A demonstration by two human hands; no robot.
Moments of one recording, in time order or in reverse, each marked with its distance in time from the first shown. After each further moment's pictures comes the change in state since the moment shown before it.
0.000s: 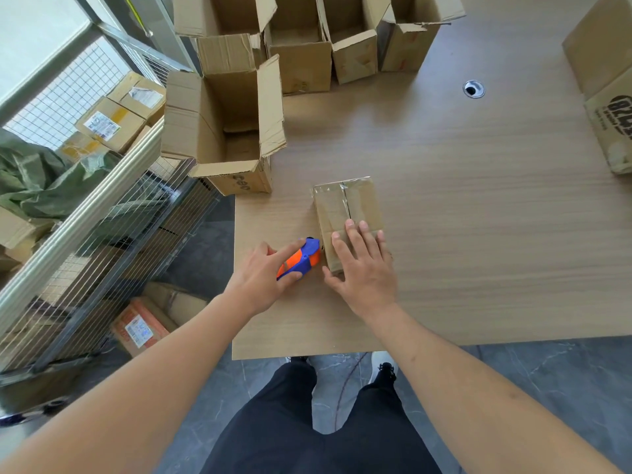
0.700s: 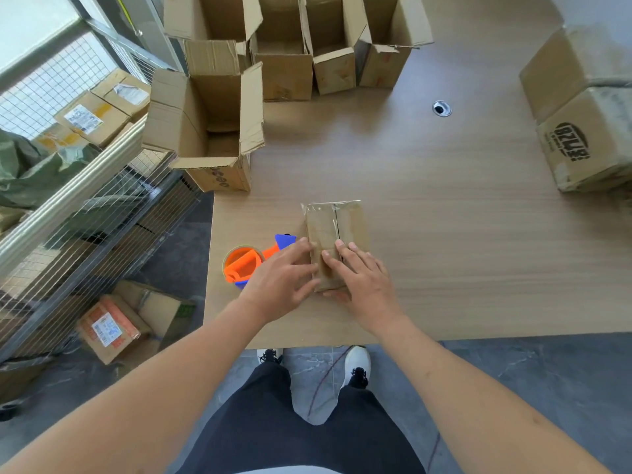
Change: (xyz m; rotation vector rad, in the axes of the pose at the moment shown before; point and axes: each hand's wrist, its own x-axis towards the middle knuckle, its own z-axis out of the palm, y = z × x) left_hand -0.015 0.079 0.024 -0.058 0.304 0.476; right_hand -0.033 0.046 -0.058 0.089 -0.314 -0.059
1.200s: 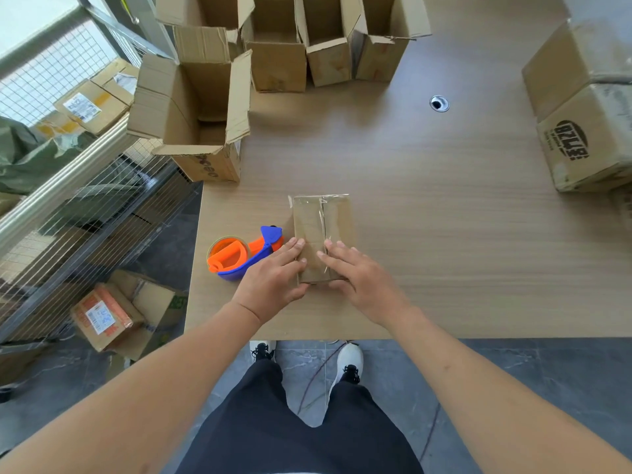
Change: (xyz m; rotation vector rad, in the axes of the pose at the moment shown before) left_hand -0.001 0.034 0.014 0.018 0.019 -0.068; right_hand -0.003 0.043 -0.013 0.303 -0.092 -0.219
